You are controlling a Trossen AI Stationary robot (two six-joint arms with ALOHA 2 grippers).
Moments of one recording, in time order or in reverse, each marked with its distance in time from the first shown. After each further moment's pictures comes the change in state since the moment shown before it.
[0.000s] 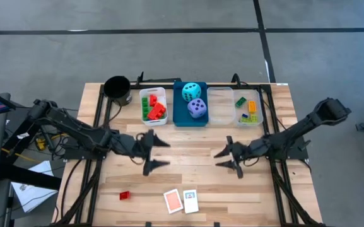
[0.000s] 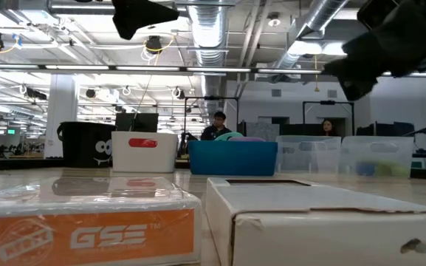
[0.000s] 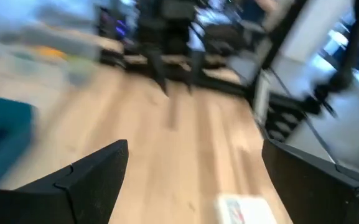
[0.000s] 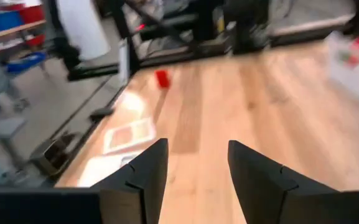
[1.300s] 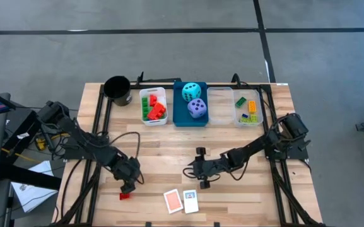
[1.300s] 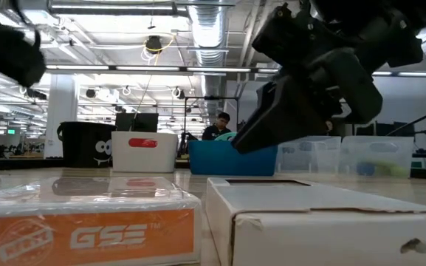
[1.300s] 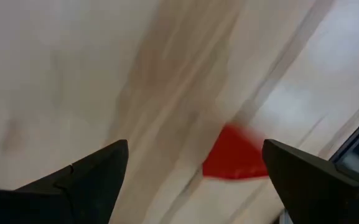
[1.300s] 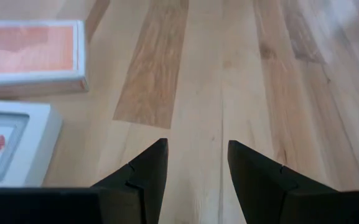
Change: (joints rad) left arm -0.245 0.184 0.001 -0.876 0.490 -0.794; right arm -0.014 0.720 0.628 -0.387 0.103 -0.216
